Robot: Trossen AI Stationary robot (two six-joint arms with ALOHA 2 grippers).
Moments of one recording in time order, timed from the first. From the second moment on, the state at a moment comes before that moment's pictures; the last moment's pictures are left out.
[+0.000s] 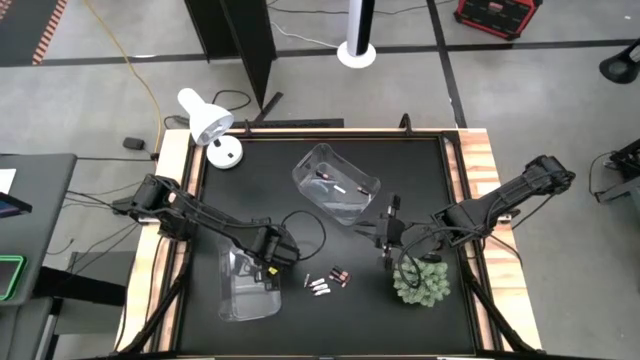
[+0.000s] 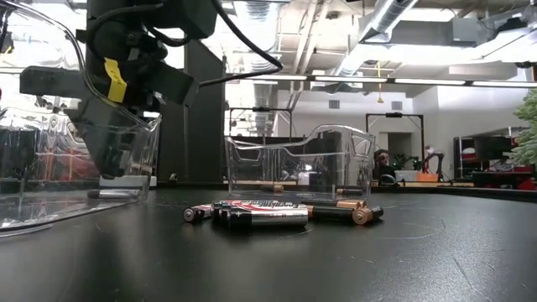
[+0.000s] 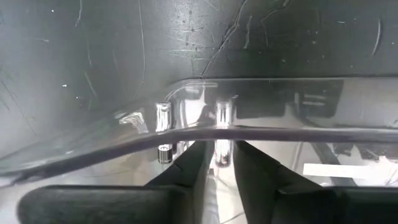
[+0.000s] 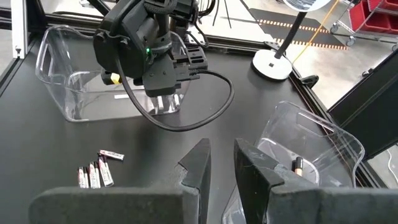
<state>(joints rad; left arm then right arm) -0.32 1.77 1.19 -1.03 -0.17 -0.41 0.46 1.26 1.06 -0.36 0.66 0.15</state>
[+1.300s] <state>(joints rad) -0.39 1.93 1.57 -0.79 -0.32 -0.65 0.46 1.26 1.06 -0.36 0.66 0.16</state>
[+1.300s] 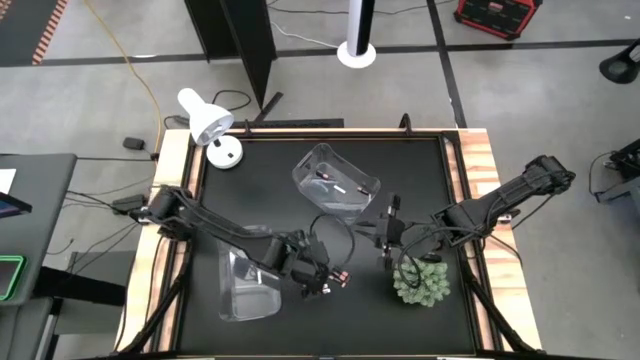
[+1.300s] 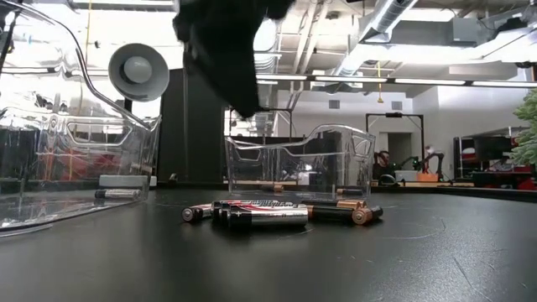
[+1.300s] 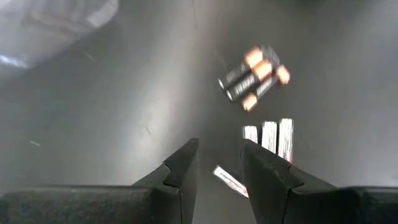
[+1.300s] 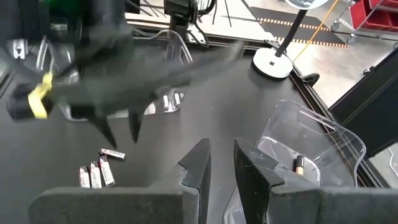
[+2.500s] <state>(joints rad) -0.39 2.08 1.57 -0.83 -0.12 -0.79 0.46 1.26 1.06 -0.36 0.65 0.17</state>
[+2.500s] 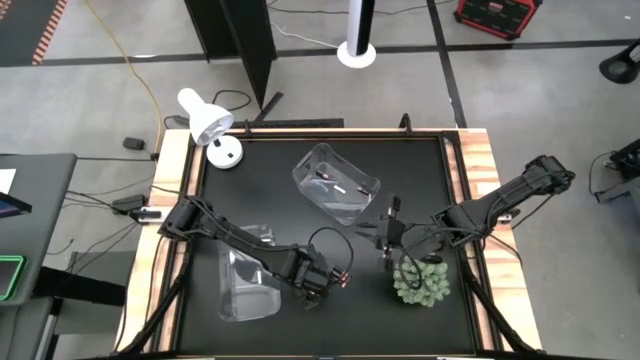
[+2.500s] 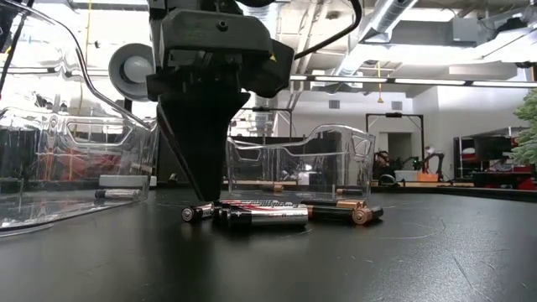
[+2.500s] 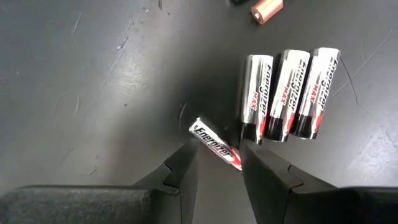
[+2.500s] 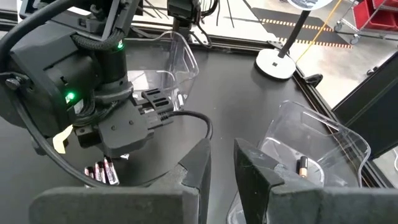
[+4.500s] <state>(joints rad) -0.38 2.08 1.53 -0.83 -0.09 -0.53 0.46 1.26 1.06 -0.36 0.66 0.17</state>
